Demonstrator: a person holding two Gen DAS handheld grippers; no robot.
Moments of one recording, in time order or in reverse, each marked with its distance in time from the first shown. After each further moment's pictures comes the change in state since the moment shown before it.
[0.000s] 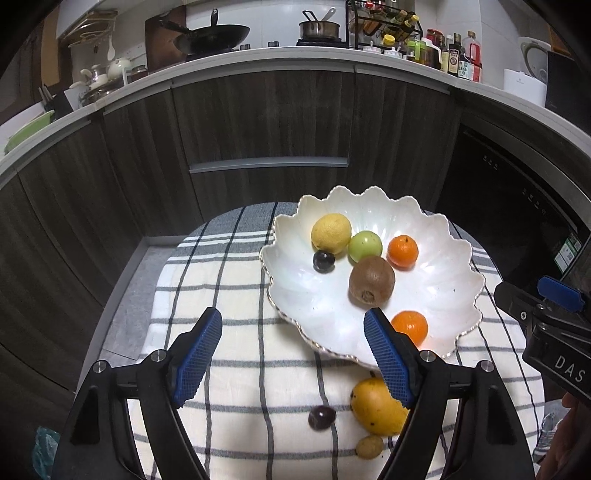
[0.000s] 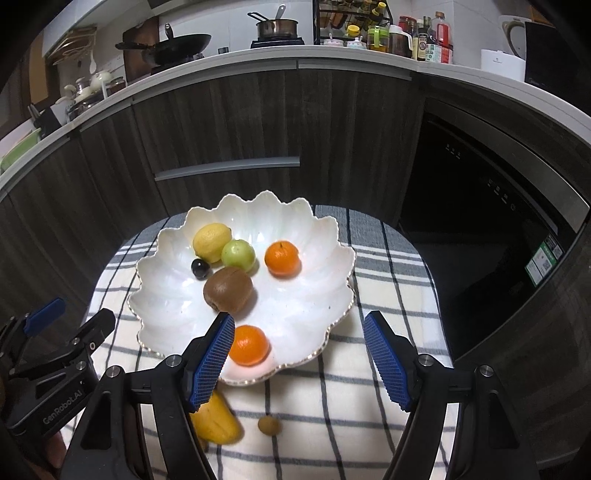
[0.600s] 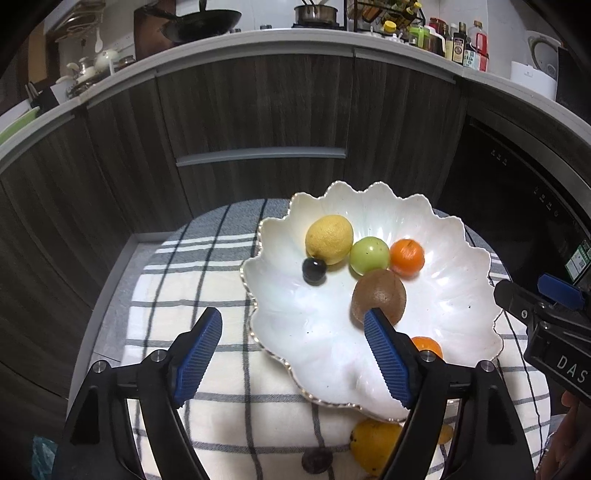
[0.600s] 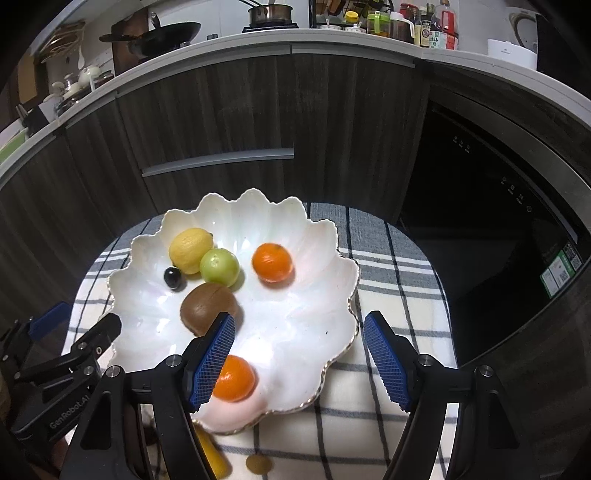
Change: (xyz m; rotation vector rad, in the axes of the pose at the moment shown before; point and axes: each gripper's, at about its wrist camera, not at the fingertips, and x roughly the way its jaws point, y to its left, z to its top) left arm 0.048 -0.003 0.025 0.000 0.039 -0.016; right arm 0.048 -0.003 0.023 0.006 0.035 -0.012
